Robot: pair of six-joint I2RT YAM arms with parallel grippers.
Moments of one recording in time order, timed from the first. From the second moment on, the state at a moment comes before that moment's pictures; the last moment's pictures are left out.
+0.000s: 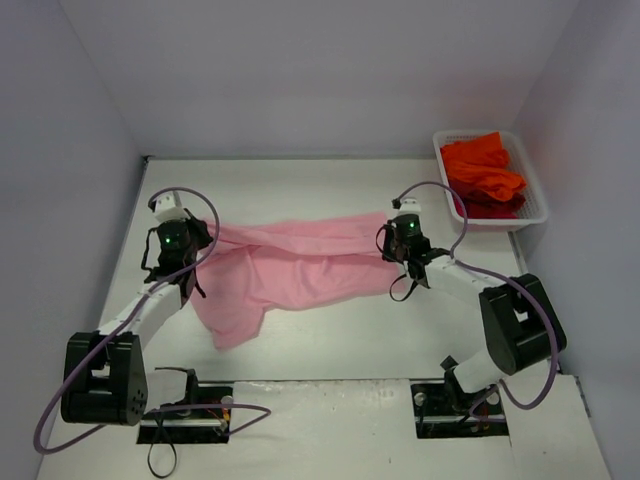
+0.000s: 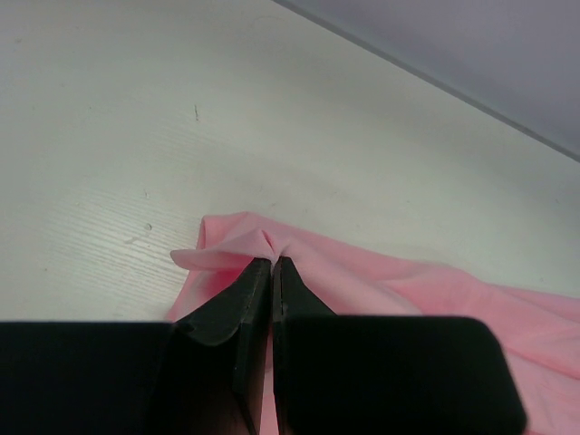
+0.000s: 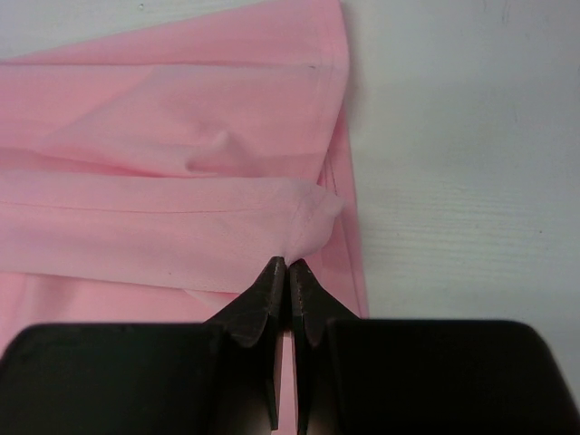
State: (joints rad) left arm -0.04 1.24 0.59 0.37 -0.14 -0.43; right arm 0.38 1.52 0.73 0.13 0.16 0.32
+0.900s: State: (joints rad) left arm -0.04 1.13 0.59 0.13 -0.19 -0.49; right arm 0.41 1.46 0.66 0.13 0.18 0.38
